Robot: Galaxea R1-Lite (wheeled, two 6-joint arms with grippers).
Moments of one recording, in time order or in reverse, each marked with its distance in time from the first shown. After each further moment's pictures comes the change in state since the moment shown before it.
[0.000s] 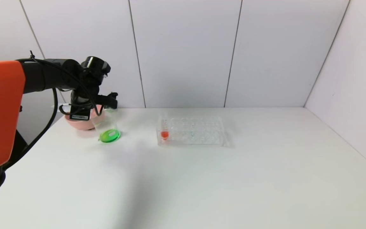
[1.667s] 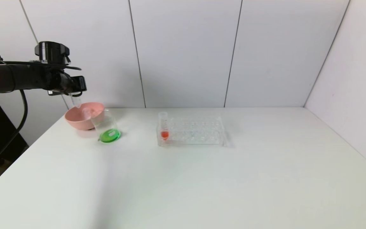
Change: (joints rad) left arm 0.224 0.010 0.028 -0.487 -0.464 -1.484; right arm 0.000 0.000 0.000 0.000 0.000 0.000
